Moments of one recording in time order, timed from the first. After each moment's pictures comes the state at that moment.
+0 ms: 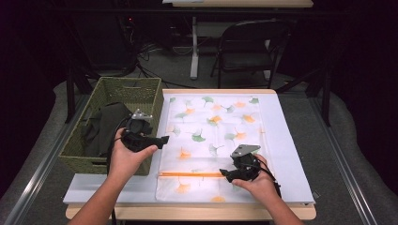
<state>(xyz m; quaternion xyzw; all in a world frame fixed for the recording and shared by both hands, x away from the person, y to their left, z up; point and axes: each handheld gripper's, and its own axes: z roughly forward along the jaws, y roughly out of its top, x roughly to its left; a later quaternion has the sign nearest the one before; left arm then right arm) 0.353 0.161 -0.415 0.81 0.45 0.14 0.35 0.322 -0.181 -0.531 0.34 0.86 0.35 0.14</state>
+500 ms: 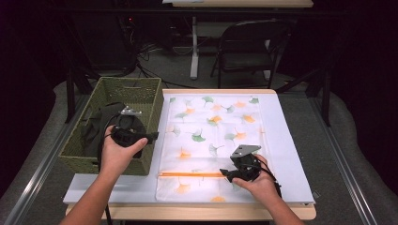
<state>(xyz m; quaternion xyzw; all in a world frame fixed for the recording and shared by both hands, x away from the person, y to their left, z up) 0.364 0.190 -0.415 0.80 0.48 0.14 0.34 0.320 -0.181 -0.530 0.34 0.86 0.36 0.14</state>
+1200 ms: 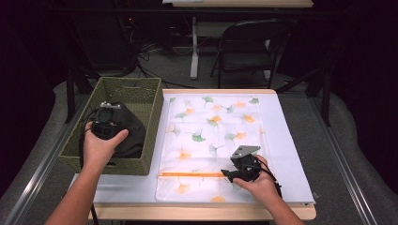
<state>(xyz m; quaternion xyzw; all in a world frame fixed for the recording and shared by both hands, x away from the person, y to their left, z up) 0.385 0.246 -0.417 0.77 0.54 0.16 0.31 0.321 -0.183 -0.534 0.34 0.87 0.34 0.14</state>
